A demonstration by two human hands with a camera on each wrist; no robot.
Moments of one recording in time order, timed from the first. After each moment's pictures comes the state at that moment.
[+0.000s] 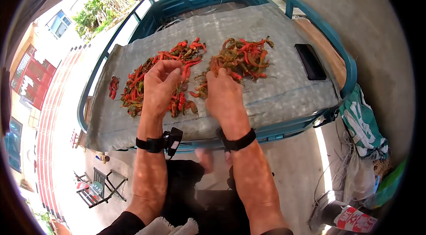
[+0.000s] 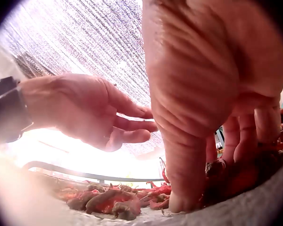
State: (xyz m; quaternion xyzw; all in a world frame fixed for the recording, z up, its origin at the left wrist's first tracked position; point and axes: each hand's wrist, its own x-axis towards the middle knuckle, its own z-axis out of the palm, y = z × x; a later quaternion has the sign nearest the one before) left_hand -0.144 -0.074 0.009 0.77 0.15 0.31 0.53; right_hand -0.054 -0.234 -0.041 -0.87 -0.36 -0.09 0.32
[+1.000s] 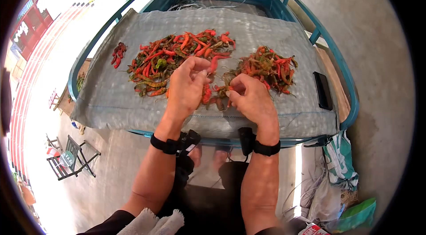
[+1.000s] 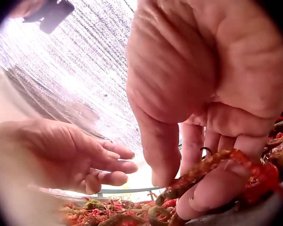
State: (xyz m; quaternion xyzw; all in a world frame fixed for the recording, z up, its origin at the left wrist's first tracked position) left_hand -0.172 -0.060 -0.024 0.74 0.17 0.35 0.55; right_hand -0.054 -0.224 -0.013 -0.77 -0.34 0.21 0.49
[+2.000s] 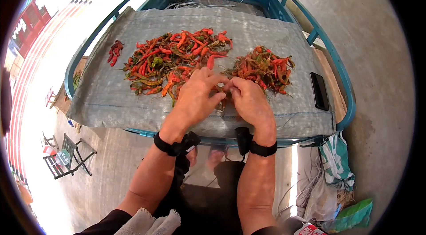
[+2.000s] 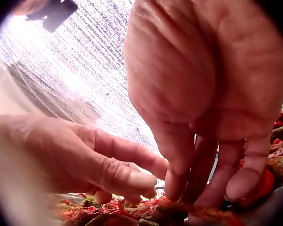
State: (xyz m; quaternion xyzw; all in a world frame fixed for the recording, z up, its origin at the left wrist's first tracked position) left_hand -0.175 -0.082 -0.030 0.91 0.09 0.30 0.29; right_hand -0.042 -0.226 -0.032 -0.77 -0.46 0.09 0.44
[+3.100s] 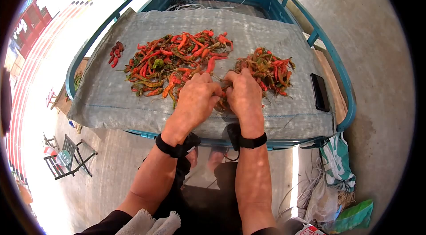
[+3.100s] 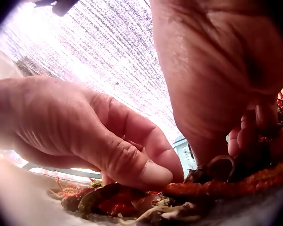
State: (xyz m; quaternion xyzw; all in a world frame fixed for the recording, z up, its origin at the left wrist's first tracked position) left_hand -0.173 -0.079 -0.045 0.93 0.09 0.31 0.20; right_hand -0.050 -0.199 -0.037 -0.87 -0.41 -0.09 0.27
